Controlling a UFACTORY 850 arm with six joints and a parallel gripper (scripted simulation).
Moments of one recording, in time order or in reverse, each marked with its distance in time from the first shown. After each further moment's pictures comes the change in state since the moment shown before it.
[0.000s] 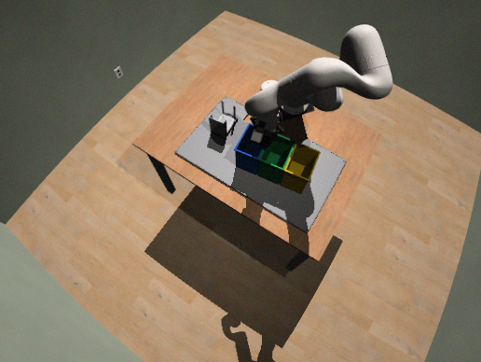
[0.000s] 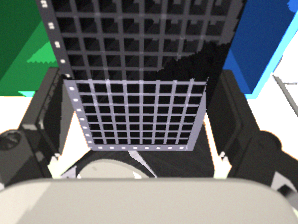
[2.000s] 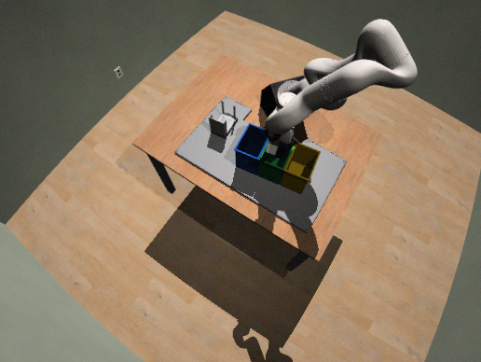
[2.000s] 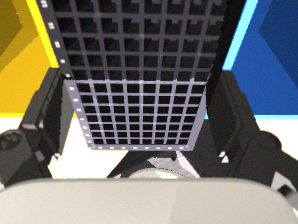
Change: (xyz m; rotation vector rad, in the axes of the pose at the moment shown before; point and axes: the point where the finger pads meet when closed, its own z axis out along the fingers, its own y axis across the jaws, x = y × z) arm 0.027 -0.083 0.004 -0.002 -0.002 0.001
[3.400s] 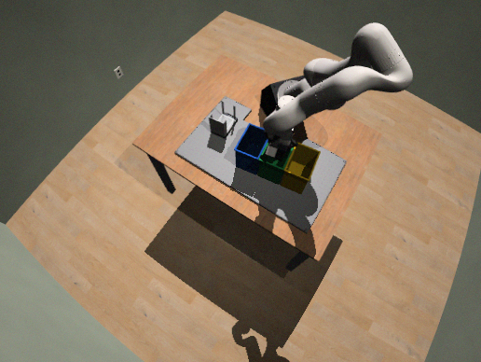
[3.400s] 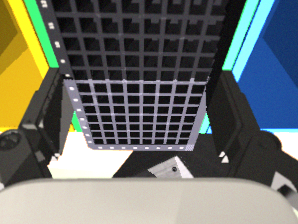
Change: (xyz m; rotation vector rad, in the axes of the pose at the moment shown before) arm 0.000 0.000 0.018 0.000 0.000 0.000
